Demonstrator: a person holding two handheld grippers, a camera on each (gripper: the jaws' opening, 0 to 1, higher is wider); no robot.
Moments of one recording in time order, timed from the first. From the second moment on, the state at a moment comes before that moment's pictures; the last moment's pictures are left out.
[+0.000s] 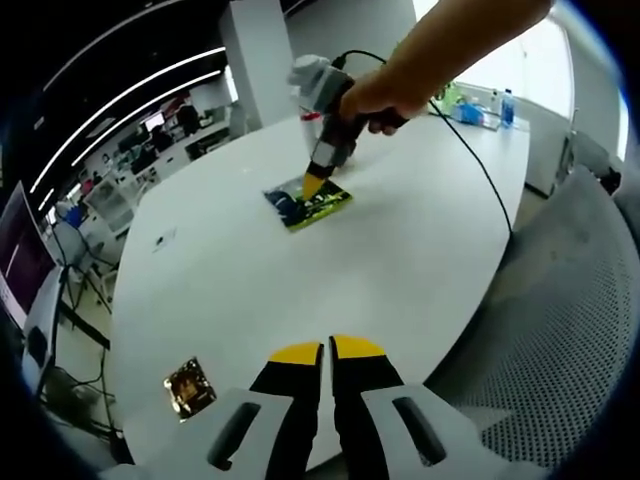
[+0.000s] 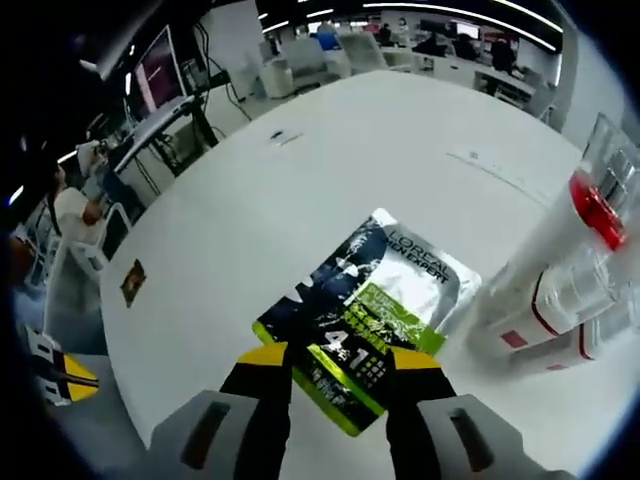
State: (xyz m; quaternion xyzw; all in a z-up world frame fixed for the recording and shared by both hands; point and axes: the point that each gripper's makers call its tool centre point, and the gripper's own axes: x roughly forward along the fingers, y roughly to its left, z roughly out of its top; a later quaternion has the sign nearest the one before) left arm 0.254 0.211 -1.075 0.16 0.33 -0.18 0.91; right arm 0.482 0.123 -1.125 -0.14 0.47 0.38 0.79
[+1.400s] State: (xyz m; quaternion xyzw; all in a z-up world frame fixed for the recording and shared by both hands) left arm 0.249 0.211 -1.084 0.15 0.35 -0.19 0.90; right arm 0.491 0.126 -1.141 -0.24 0.42 0.42 0.77
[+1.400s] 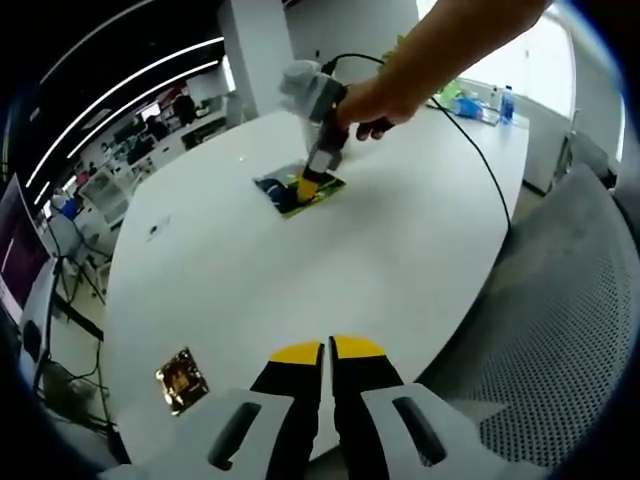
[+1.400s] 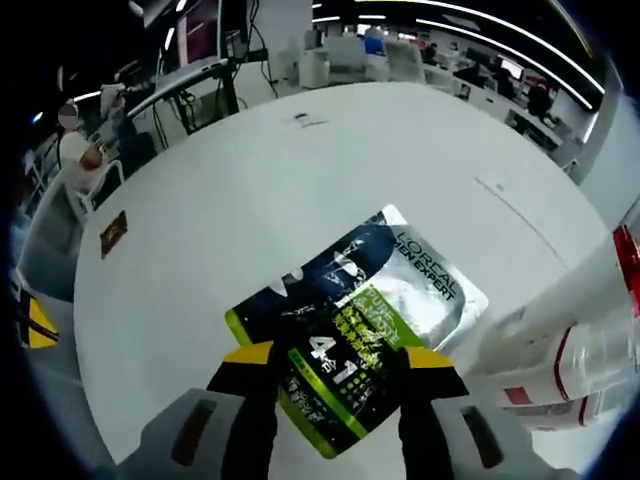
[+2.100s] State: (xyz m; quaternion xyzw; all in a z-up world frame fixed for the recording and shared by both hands) left arm 0.247 0.214 -1.090 0.15 0.36 -0.18 0.90; right arm 0.529 0.123 -1.140 -0.22 0.39 0.42 0.79
